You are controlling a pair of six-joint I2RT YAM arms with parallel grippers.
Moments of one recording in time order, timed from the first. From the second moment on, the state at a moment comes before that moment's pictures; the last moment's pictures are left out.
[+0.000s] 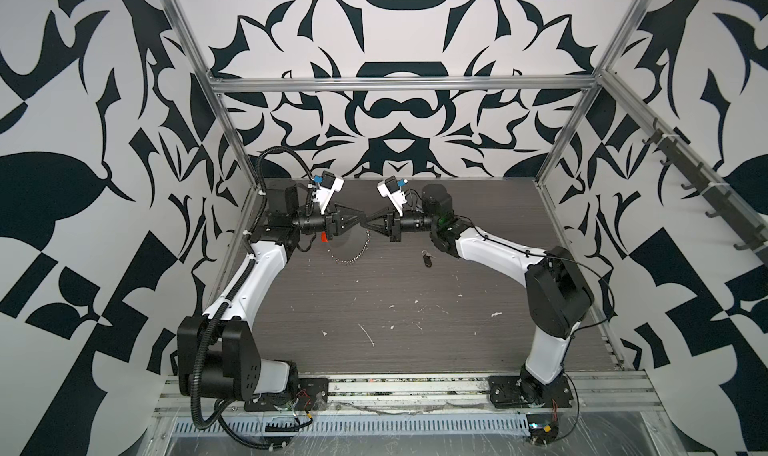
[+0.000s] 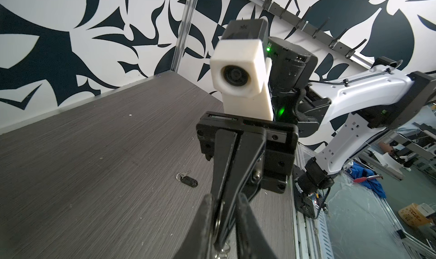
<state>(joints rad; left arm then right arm) -0.12 1.39 1.10 -0.11 1.20 -0.03 0.64 1.84 1.34 0.40 -0.94 0.37</state>
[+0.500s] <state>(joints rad) -0.12 1.41 1.13 -0.18 1.21 0.02 0.64 1.86 1.36 0.42 -0.98 0.45</state>
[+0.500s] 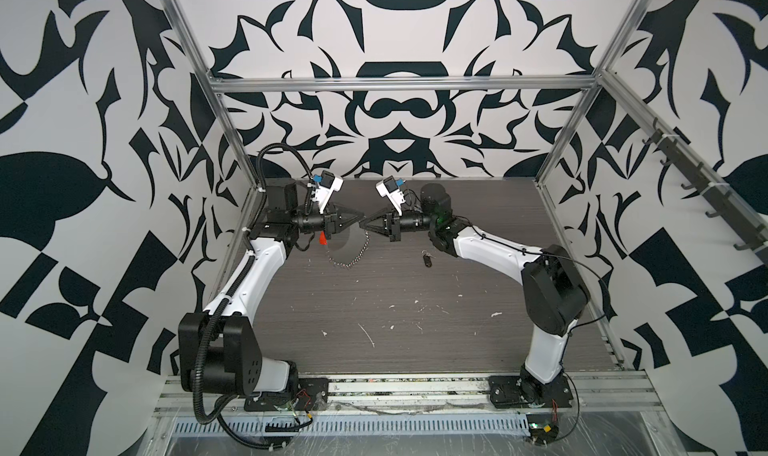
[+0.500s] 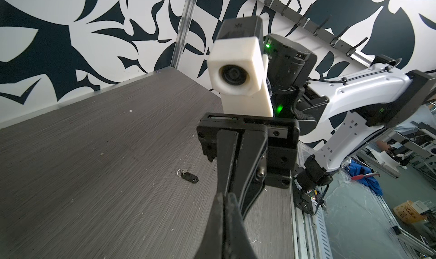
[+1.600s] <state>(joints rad) -0.34 1.69 1.00 0.07 0.79 -0.16 0.60 1.97 1.03 0.60 -0.63 0.60</state>
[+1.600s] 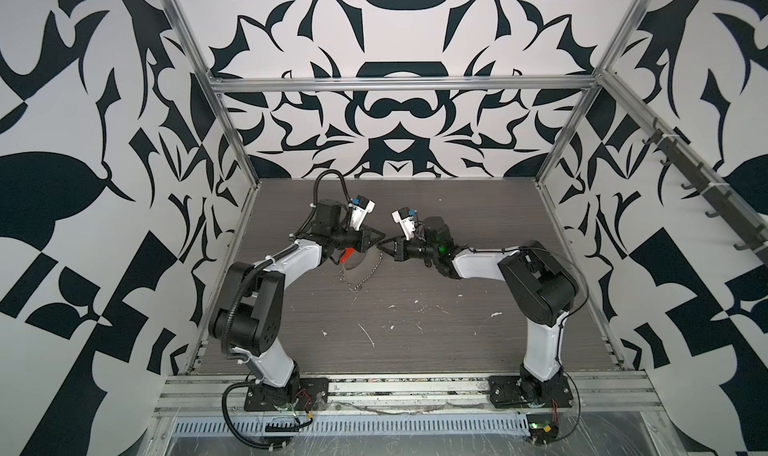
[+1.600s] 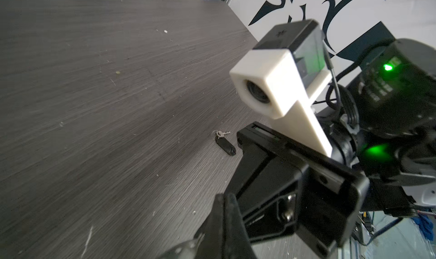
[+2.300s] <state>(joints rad) -0.35 1.71 0.96 0.05 0.59 -0.26 0.54 2.11 0.96 0.67 -0.55 0.69</state>
